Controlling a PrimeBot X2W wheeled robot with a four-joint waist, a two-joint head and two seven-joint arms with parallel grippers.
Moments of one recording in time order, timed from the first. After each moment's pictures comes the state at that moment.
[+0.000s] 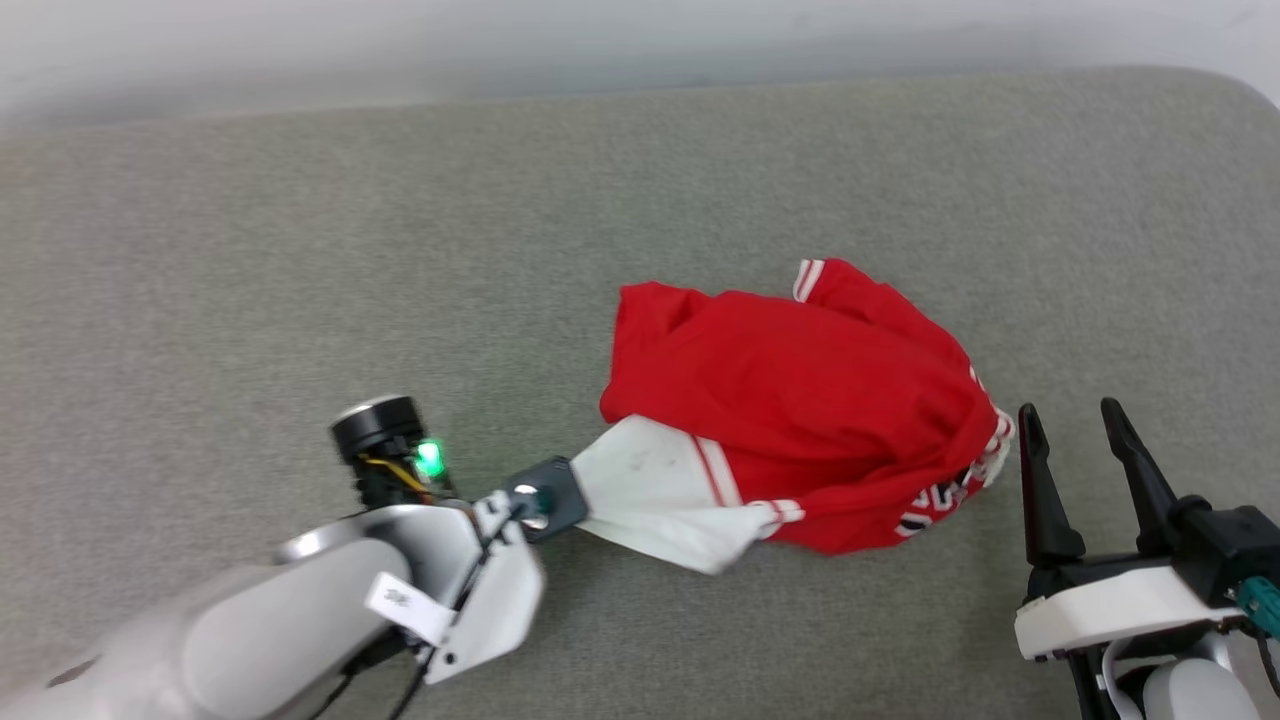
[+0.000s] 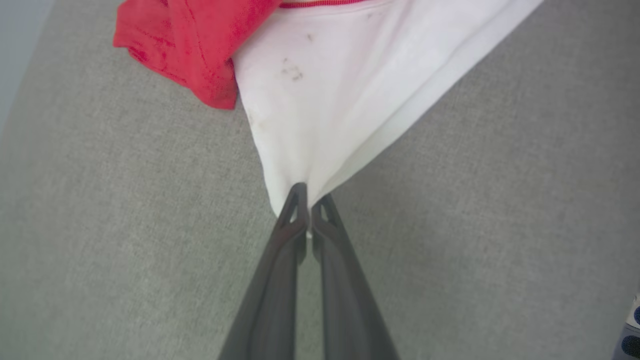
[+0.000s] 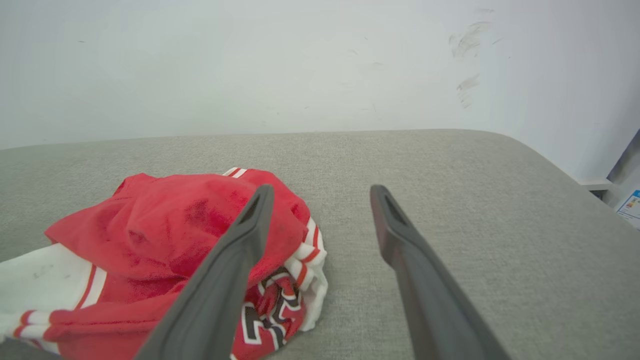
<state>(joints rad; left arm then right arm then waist) -0.83 0.68 -1.28 0.14 -0.53 -0.13 0.31 -0.10 -0.05 -0.08 0.14 0.10 0.13 -0.26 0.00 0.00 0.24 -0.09</state>
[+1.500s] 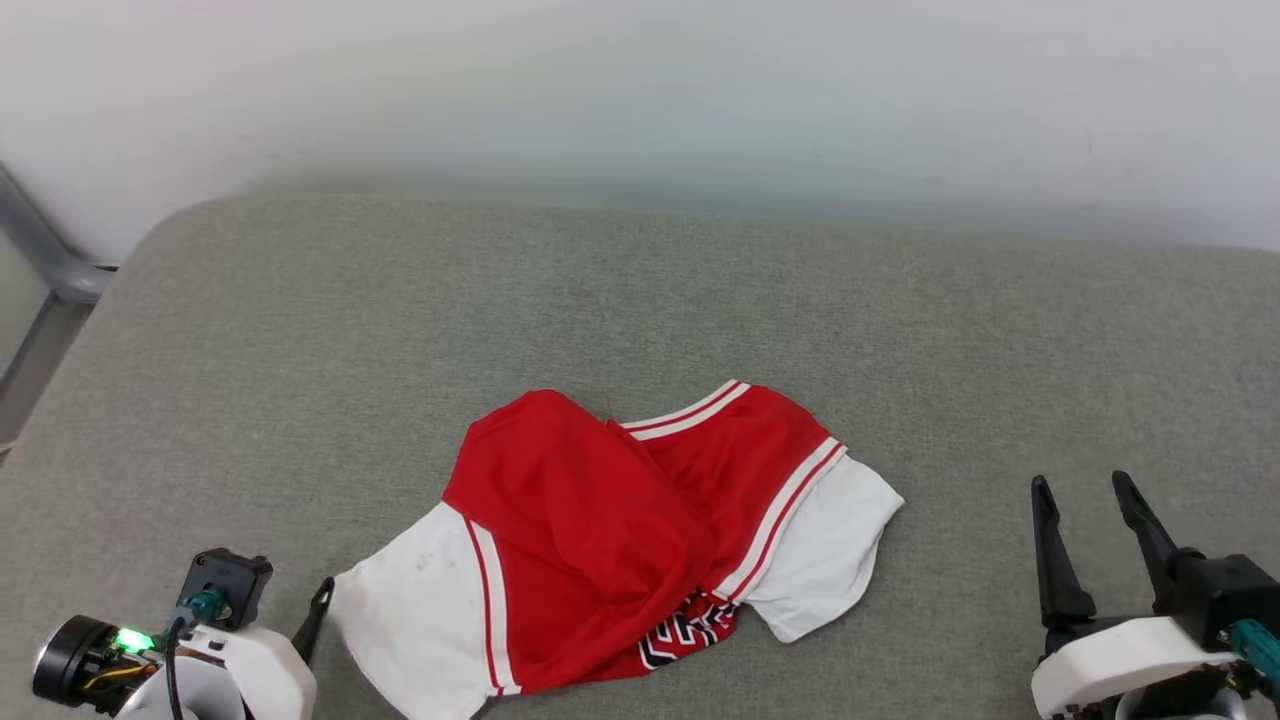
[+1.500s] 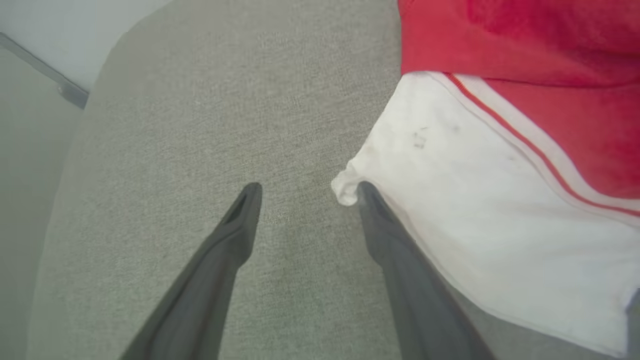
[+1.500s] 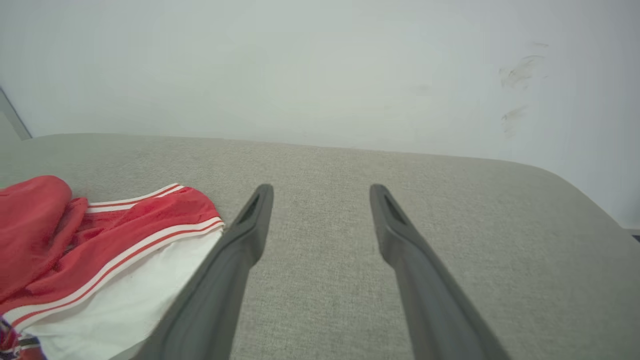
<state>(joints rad) -0.40 0.83 -1.05 0.37 -0.88 0.24 -0.16 -0.01 -0.05 -0.12 0.15 0.03 0.13 -0.22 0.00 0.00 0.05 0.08</state>
